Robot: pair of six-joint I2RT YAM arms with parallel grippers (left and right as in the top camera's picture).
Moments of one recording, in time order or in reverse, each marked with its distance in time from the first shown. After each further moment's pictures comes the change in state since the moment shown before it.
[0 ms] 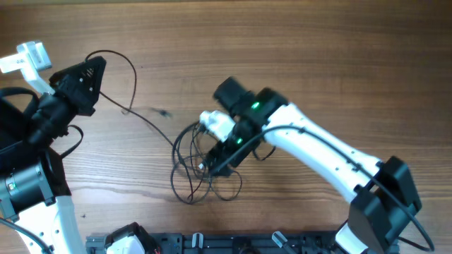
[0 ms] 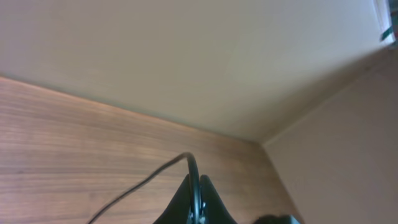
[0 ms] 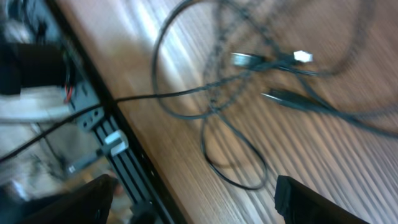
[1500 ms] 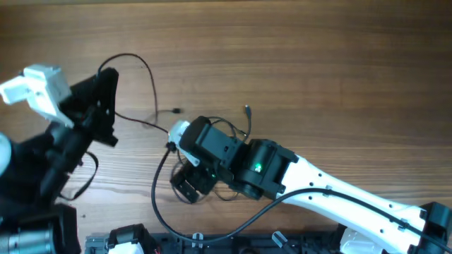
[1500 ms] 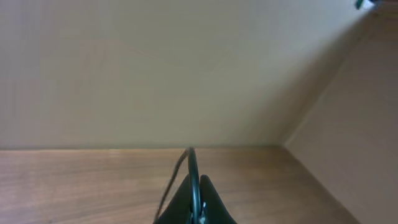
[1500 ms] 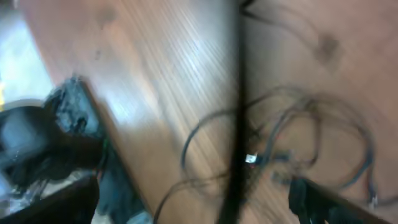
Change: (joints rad) left arm -0.262 -0.204 0.138 -0.154 -0.304 0.154; right arm 0.309 -0.232 -0.004 0.333 0.407 0.328
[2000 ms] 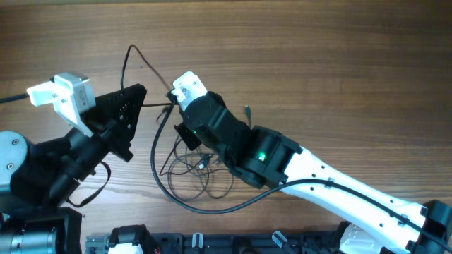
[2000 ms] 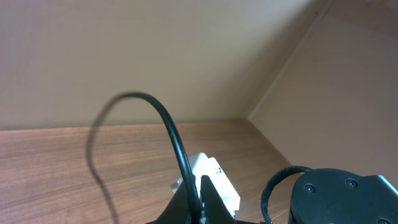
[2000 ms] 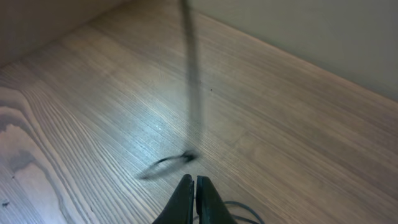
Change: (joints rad) left arm -0.099 -0.006 0.000 -0.072 0.071 -0.013; right arm -0.068 0.002 -0.001 0.330 0.337 -0.011
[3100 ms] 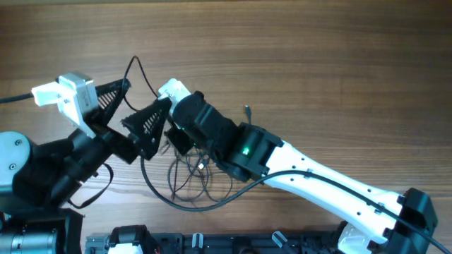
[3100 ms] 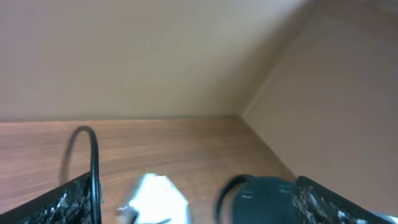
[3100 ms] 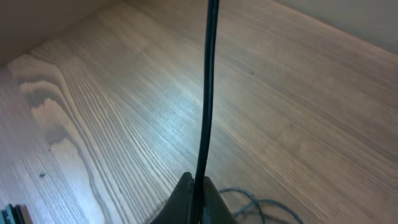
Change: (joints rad) left arm -0.026 0.000 -0.001 -0.008 0.003 -0.031; right arm -0.001 0.081 0.001 0.037 -0.162 0.000
